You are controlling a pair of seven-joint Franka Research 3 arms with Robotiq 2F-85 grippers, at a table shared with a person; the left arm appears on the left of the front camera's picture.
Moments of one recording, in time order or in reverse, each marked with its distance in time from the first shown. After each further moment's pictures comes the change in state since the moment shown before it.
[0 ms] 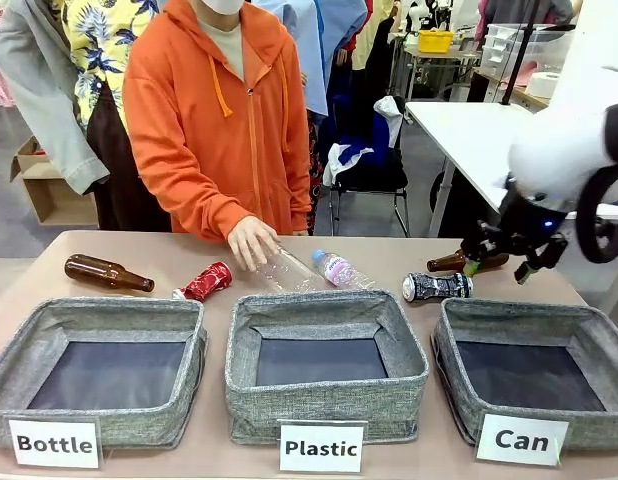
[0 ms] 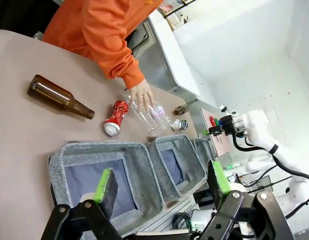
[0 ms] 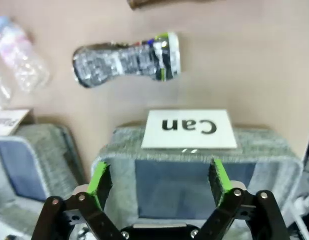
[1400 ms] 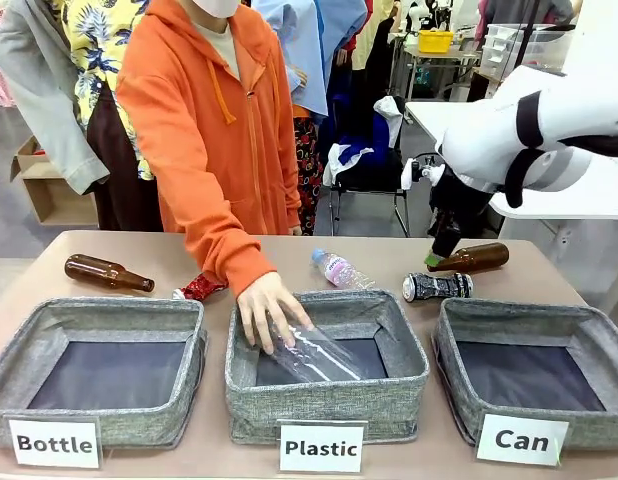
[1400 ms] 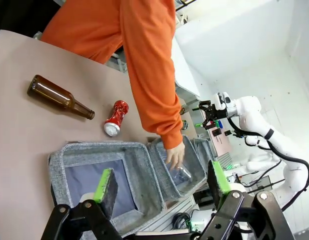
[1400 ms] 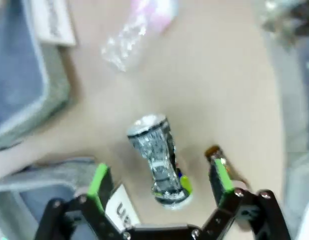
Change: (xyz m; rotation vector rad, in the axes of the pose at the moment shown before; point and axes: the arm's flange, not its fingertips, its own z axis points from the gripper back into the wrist) left arm 0.001 0.001 0.000 -0.002 -0.001 0.001; right arm 0.076 0.056 -0.016 0.126 -0.141 1.362
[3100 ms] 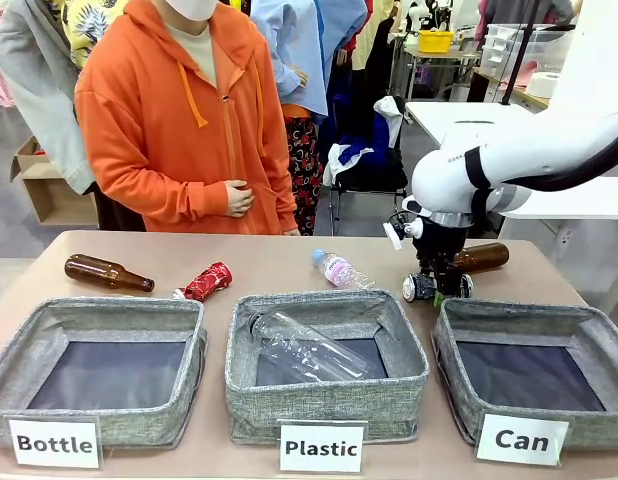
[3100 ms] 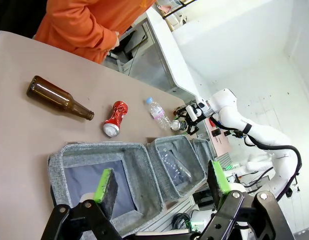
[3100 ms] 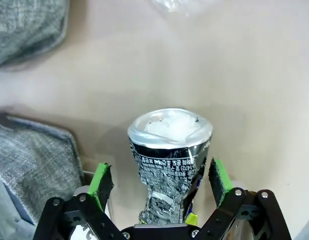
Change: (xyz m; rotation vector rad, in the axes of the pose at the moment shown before) left arm 0.000 0.000 0.000 -0.005 -0.002 -0.002; right arm -0.010 -0.025 -0.110 0.263 0.233 0.237
